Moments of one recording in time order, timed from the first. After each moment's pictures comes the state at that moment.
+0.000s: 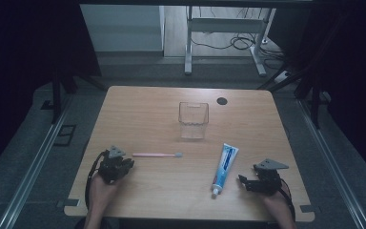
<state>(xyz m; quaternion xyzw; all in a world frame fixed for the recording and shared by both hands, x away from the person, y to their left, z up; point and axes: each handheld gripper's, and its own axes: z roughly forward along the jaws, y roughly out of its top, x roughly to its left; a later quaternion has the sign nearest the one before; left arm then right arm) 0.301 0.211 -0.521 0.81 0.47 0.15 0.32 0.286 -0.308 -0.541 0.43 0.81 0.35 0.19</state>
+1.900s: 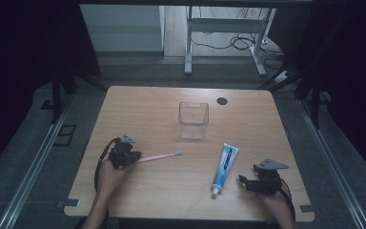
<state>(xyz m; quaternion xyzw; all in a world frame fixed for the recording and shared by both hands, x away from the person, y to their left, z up) 0.350 0.196 -0.528 0.84 0.45 0.10 0.30 0.286 -0.308 -0.541 0.44 0.81 0.35 0.19</state>
